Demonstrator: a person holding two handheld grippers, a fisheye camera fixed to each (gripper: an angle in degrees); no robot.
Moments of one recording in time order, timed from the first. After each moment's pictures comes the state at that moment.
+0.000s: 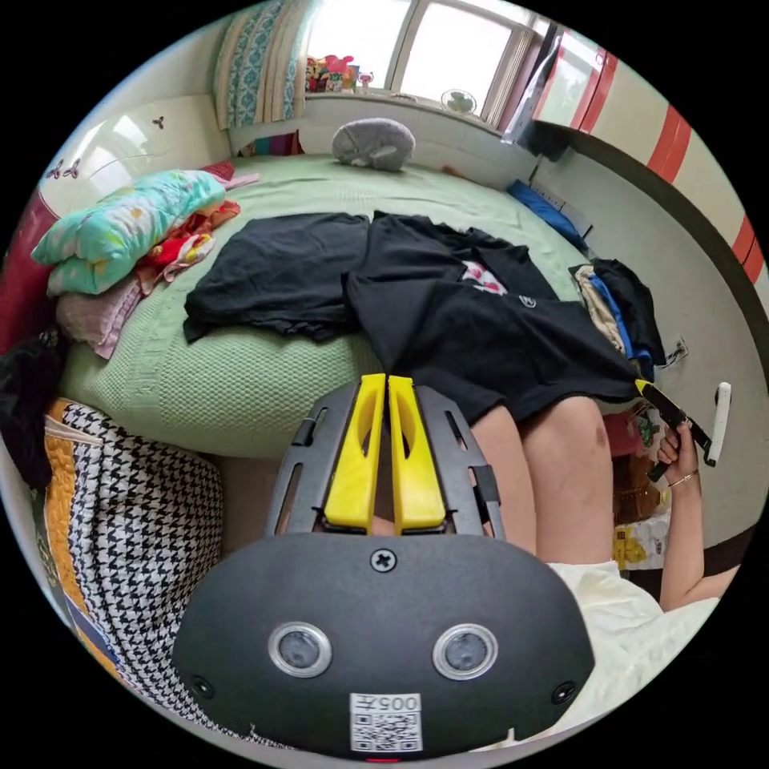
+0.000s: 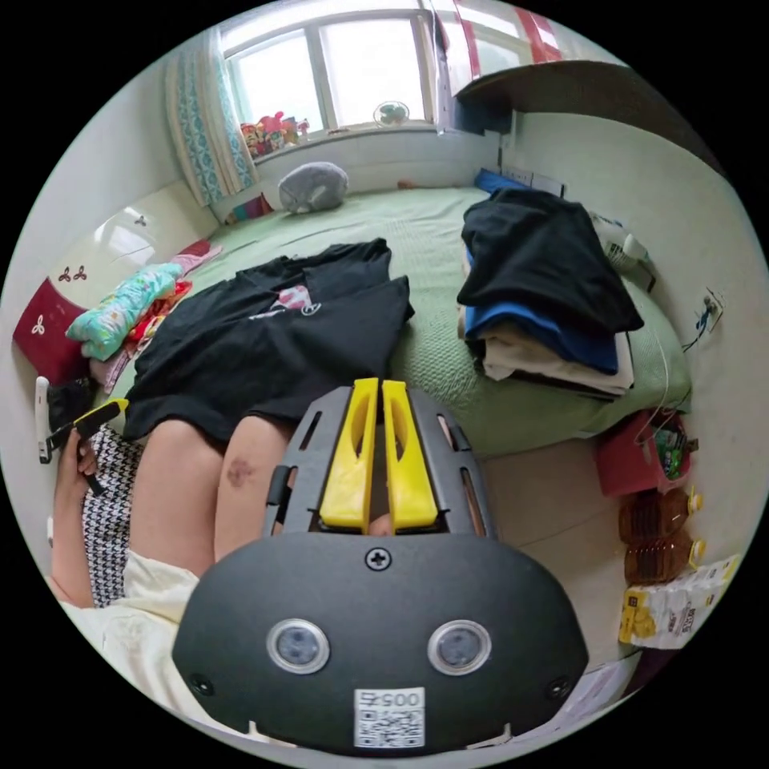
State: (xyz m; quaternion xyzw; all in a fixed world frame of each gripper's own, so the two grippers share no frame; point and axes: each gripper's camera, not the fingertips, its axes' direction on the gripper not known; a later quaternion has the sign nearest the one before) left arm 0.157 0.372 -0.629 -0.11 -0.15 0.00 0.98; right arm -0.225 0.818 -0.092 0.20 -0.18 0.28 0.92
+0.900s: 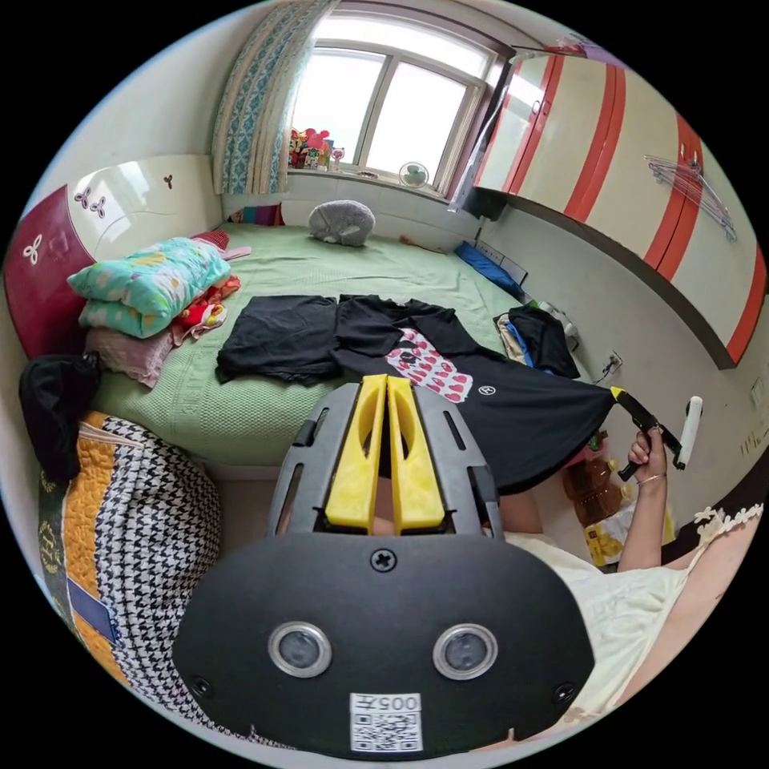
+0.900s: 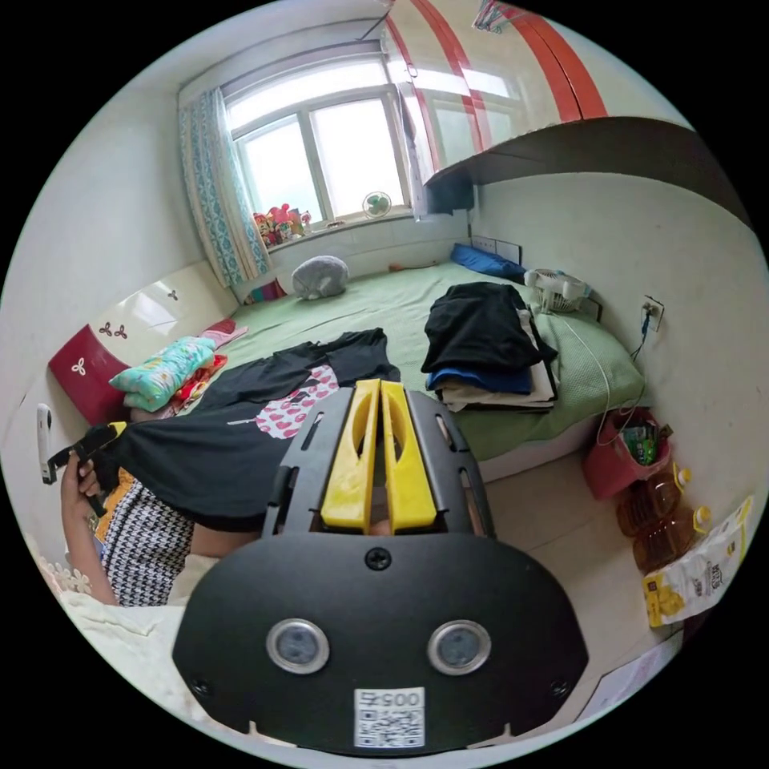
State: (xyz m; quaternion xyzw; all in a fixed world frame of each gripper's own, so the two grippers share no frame) left arm 0.295 0.366 -0.841 -0.01 -0.11 0.05 0.99; right arm -0.234 0.991 -0.286 0.31 -0.16 0.34 0.87
